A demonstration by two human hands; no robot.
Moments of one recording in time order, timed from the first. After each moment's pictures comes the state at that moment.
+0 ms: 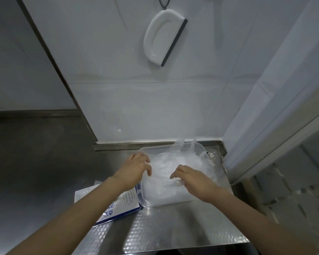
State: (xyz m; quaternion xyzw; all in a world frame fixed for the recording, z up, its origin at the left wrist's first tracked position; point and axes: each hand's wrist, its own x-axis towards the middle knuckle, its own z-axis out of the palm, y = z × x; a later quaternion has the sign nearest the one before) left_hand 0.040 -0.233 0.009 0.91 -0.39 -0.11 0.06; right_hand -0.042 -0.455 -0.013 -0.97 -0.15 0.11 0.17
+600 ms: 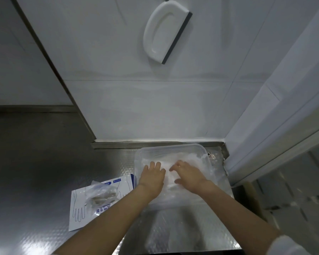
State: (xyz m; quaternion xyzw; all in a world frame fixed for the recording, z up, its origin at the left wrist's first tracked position) left_hand 0.022 -0.297 -0.042 0.94 -0.31 -0.15 -0.08; right_hand -0.004 -0.452 -0.038 -0.97 -0.08 0.17 0.12
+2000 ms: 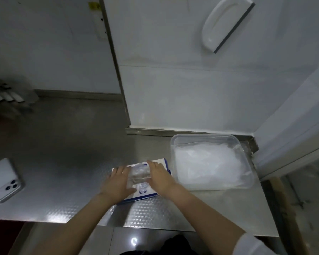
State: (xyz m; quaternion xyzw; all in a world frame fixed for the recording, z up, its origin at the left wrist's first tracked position) left_hand -0.010 -0.086 -0.048 0.97 -0.11 -0.20 0.08; right_hand -0.016 -0.250 -0.048 -0.94 -0.05 0.19 0.28
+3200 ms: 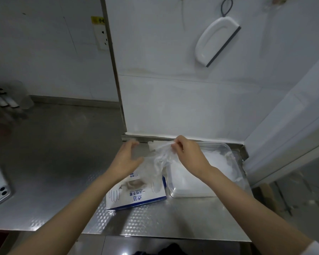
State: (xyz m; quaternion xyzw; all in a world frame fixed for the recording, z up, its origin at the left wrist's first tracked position) left_hand 0.027 -0.123 0.023 0.90 -0.08 -0.09 0.42; right_hand -0.004 -0.333 0.058 -0.94 0.00 -0.02 0.34
